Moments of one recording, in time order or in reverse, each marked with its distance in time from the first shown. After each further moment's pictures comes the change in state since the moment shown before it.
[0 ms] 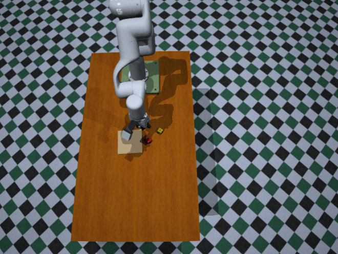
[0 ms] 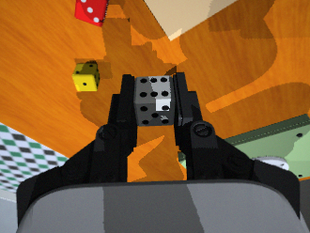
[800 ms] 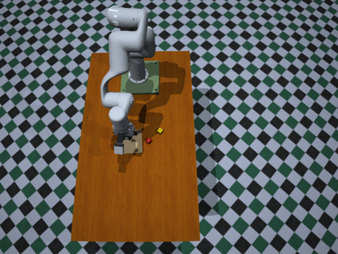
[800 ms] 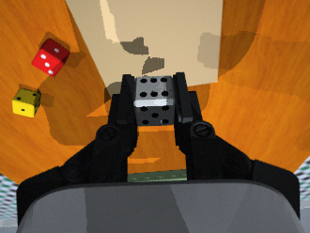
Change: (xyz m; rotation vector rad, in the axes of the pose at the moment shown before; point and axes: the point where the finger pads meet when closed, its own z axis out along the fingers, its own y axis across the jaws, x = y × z) arm 0.086 0.038 0.010 0.003 0.024 -0.412
